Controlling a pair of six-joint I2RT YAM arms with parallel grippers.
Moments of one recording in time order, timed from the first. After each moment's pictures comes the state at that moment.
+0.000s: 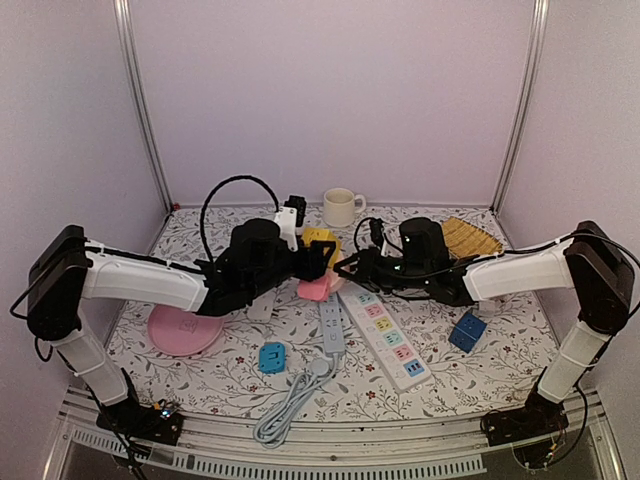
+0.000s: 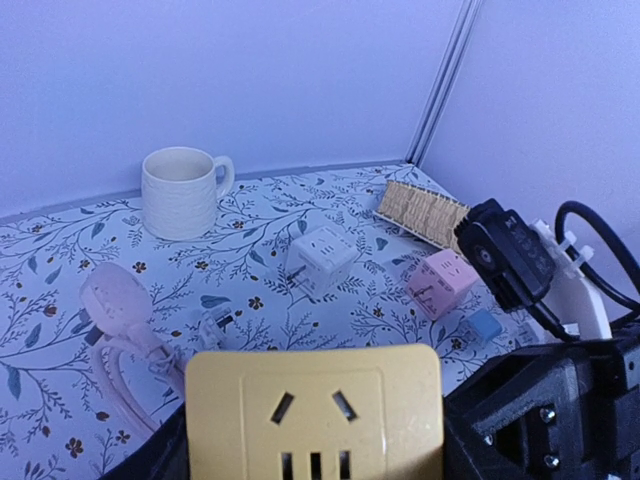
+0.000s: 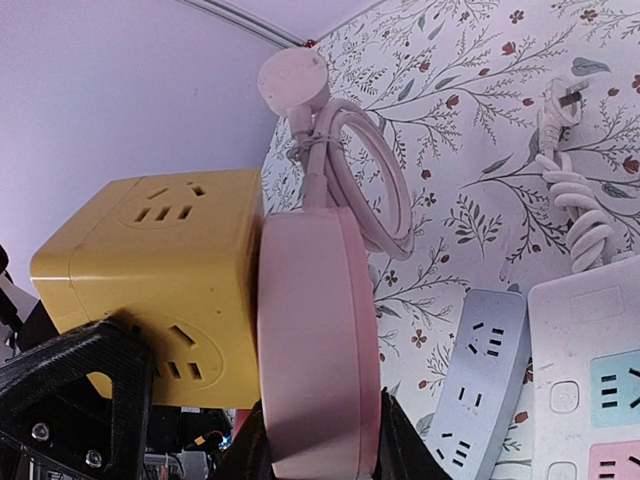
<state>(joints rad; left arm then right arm) -0.94 1.66 0.95 0.49 -0.30 -0.33 0.77 1.70 0.92 0.39 -0.28 0.94</state>
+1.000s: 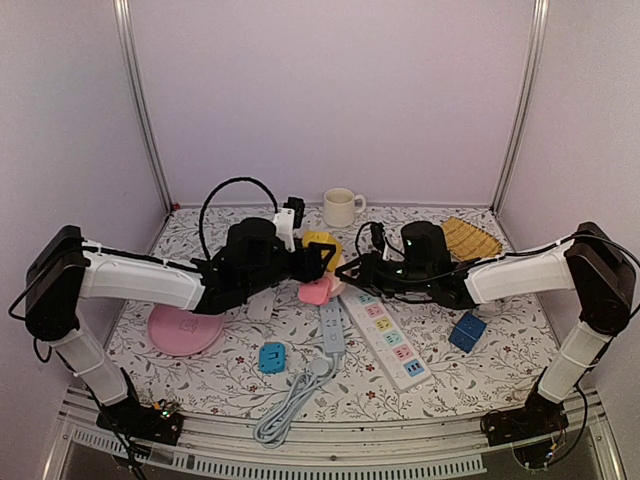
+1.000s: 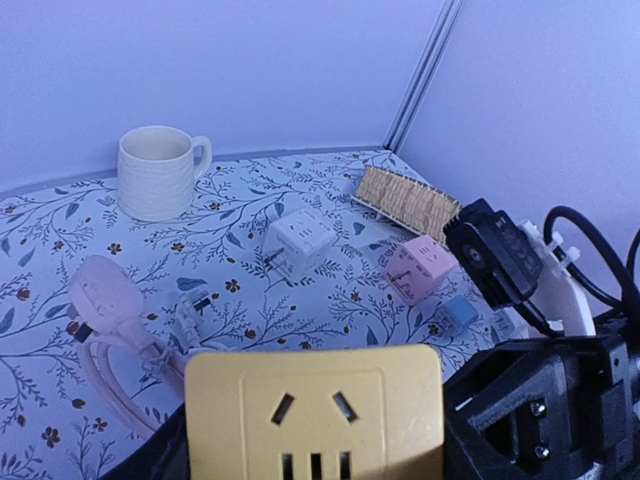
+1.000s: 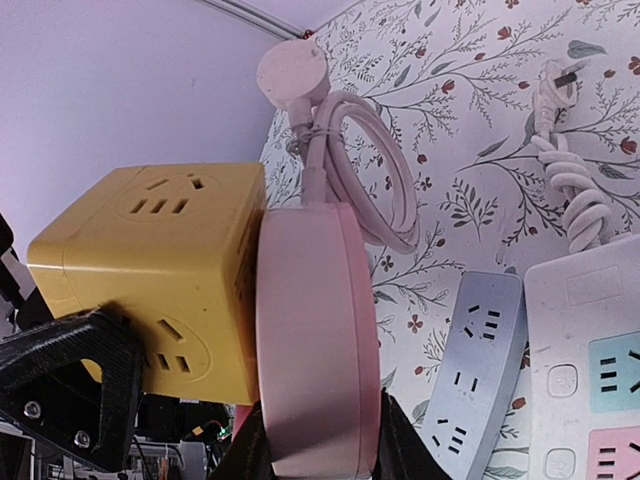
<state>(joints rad) -0.92 1.64 0.93 0.48 -0.19 -0.39 0.77 1.69 0.89 0.41 -0.29 0.94</state>
